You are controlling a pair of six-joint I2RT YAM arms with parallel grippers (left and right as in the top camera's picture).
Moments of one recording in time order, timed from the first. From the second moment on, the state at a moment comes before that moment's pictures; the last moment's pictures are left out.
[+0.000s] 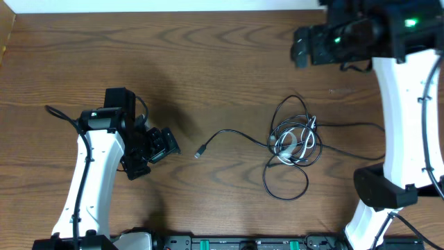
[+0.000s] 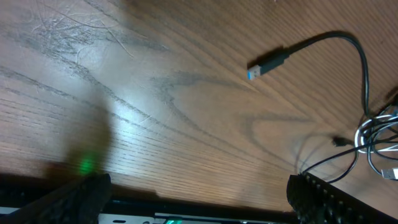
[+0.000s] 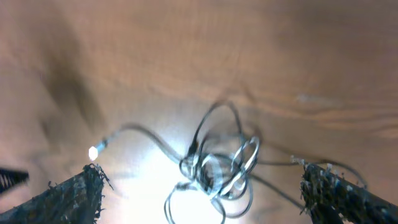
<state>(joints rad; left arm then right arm) 0.06 1.38 1.05 -1.27 0.31 -0.44 0.29 1.96 2.52 -1.70 -0.10 0.15</state>
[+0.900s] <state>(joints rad) 0.06 1.38 1.05 -1.26 0.31 -0.44 0.29 1.97 1.54 -1.46 0.02 0.15</state>
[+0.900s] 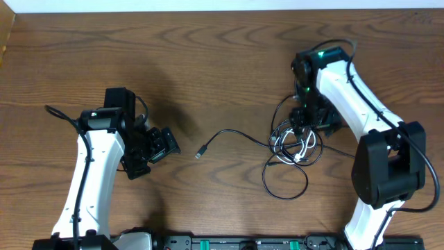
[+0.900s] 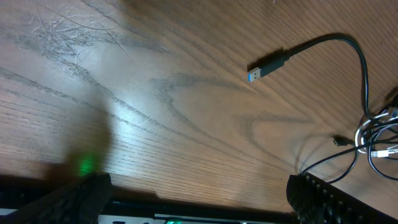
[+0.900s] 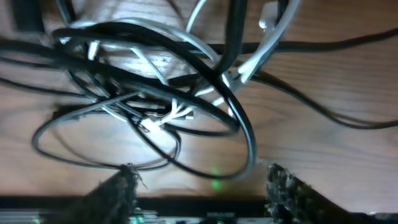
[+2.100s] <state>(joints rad) 0.06 1.38 1.05 -1.25 0.31 -0.44 0.15 1.97 1.73 -1.54 0.03 0.09</state>
